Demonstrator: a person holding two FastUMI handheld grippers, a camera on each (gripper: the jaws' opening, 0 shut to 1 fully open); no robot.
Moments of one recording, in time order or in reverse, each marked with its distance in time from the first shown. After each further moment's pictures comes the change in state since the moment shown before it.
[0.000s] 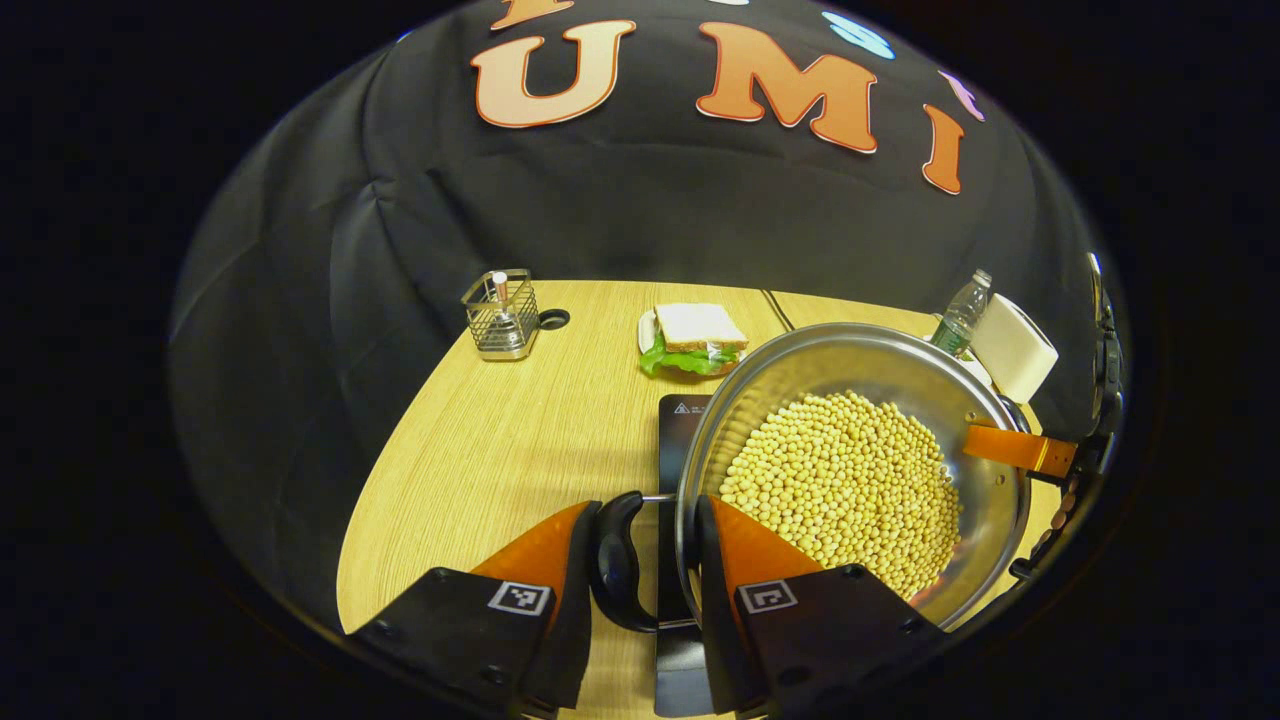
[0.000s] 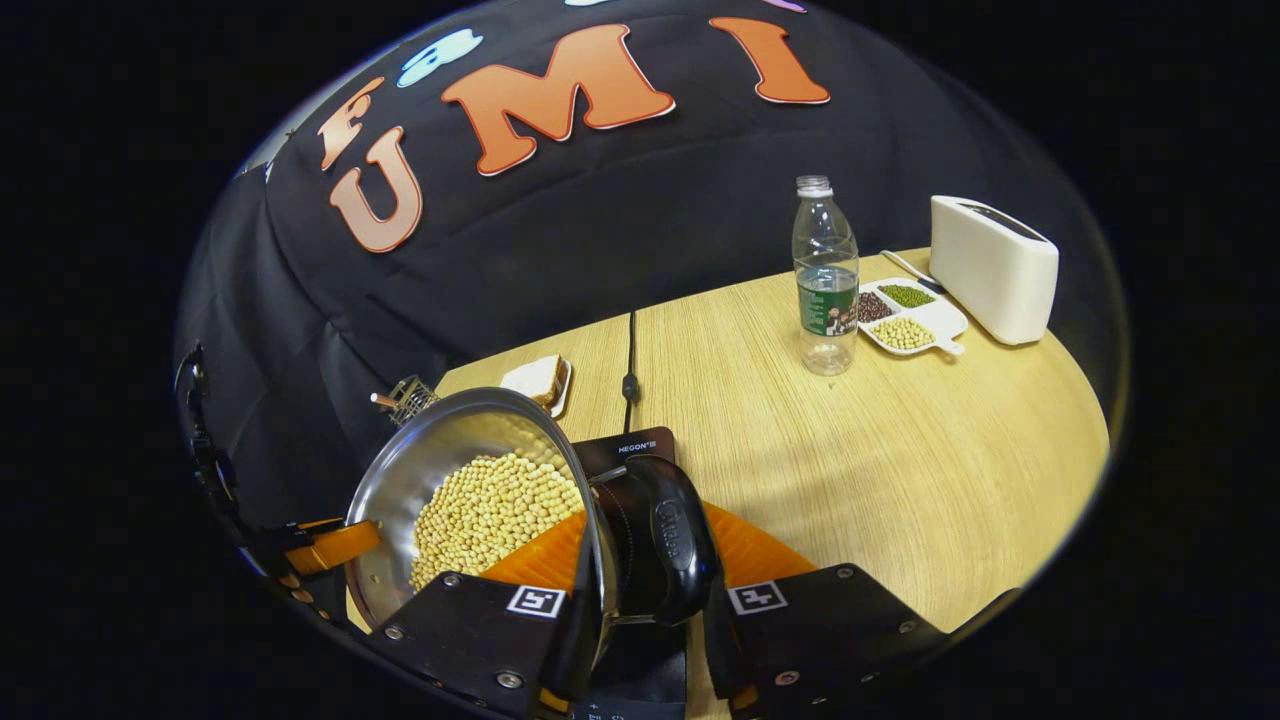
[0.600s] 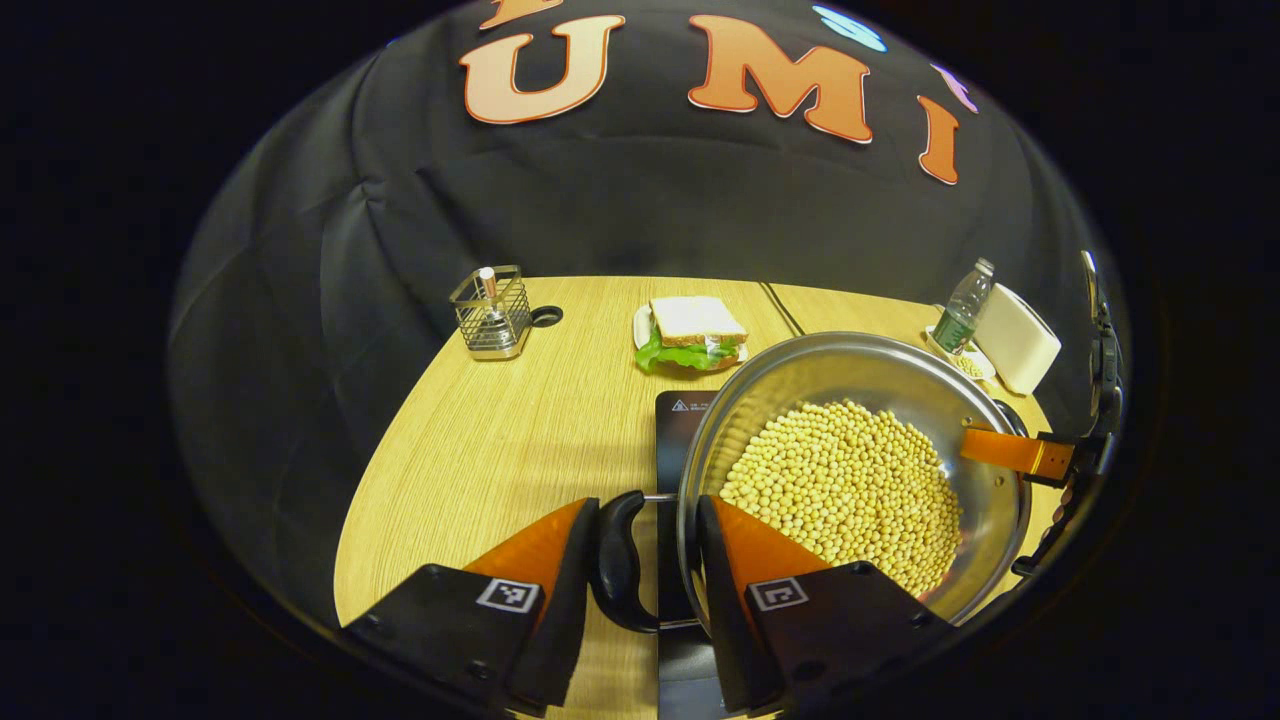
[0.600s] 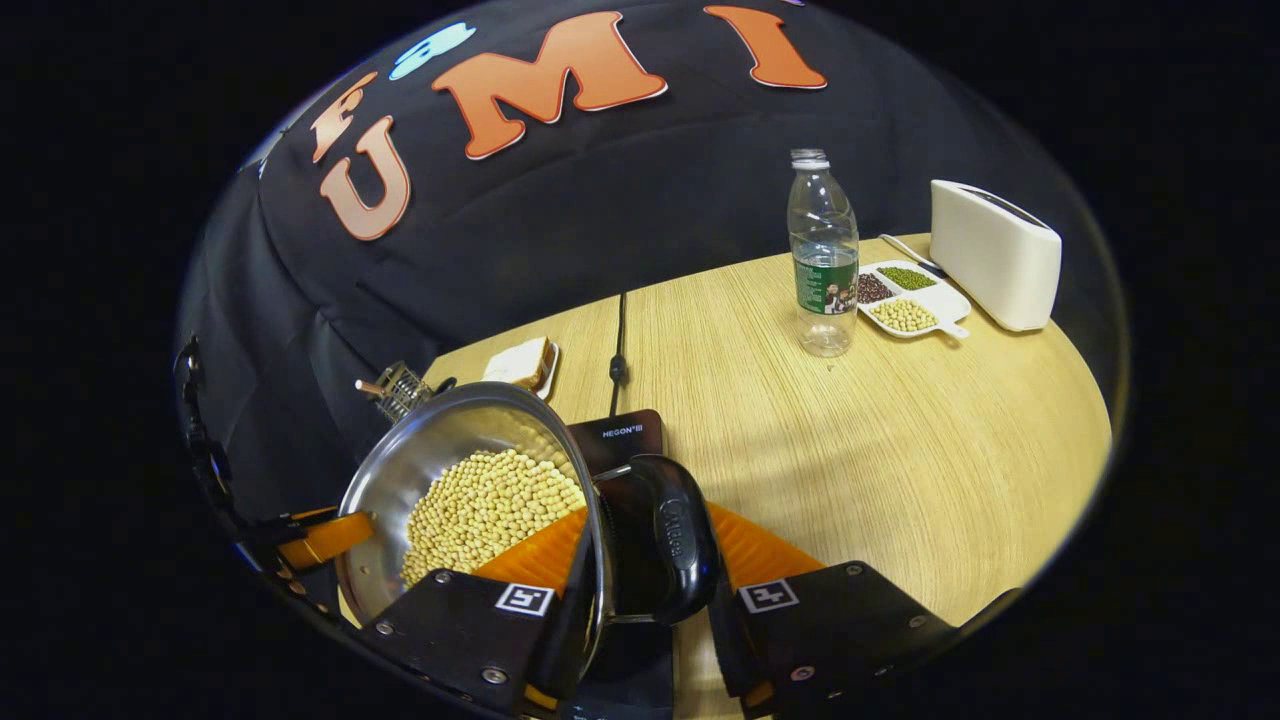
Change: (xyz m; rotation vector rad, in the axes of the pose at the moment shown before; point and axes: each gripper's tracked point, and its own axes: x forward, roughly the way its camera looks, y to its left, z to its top) left arm 0.000 -0.001 0.009 0.031 0.001 -0.001; right arm 0.010 -0.011 -0.015 -0.017 0.049 -0.032
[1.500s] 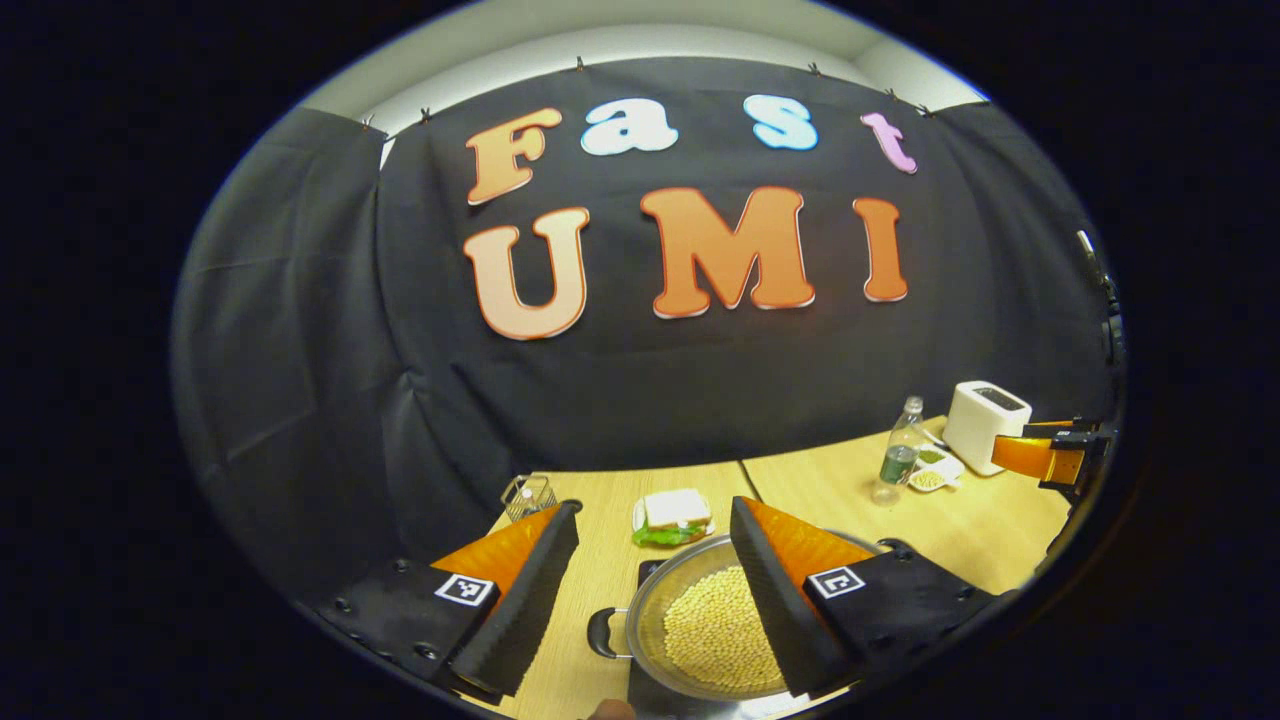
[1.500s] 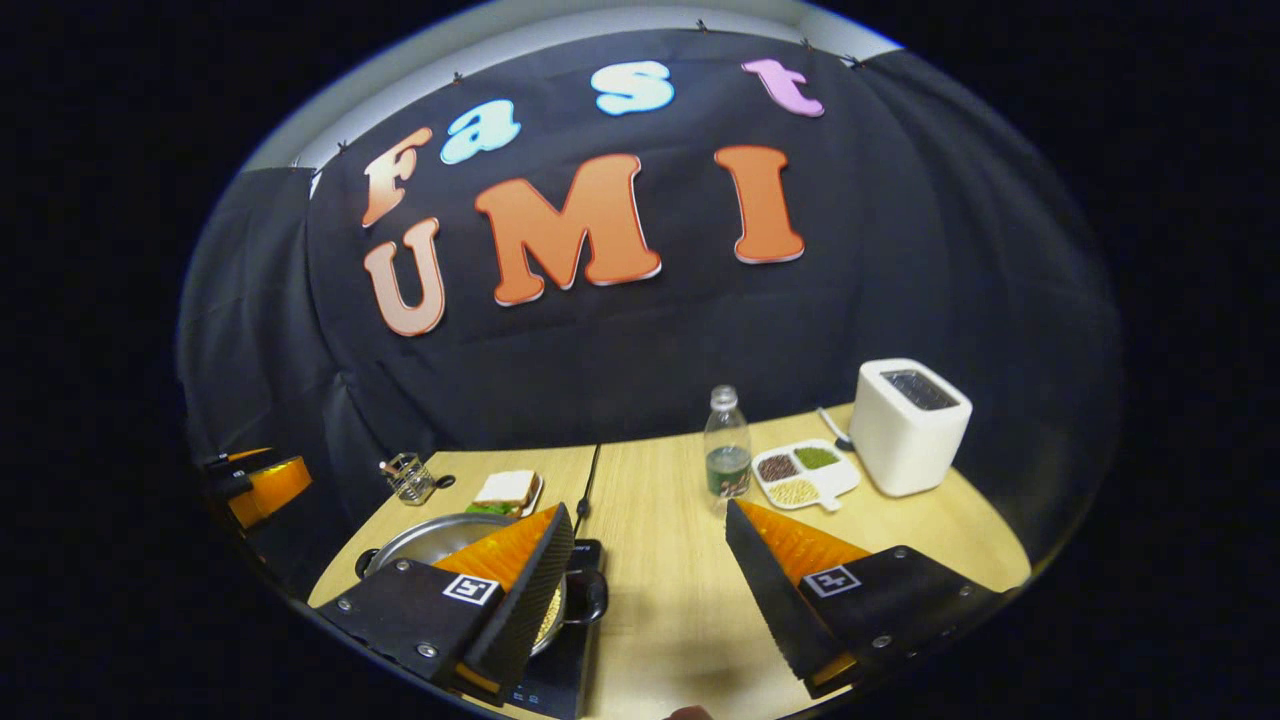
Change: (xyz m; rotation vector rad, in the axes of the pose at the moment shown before) left arm -0.181 -0.071 0.156 0.091 -0.564 0.067; right arm -0.184 -0.057 0.148 -0.136 -0.476 -0.052
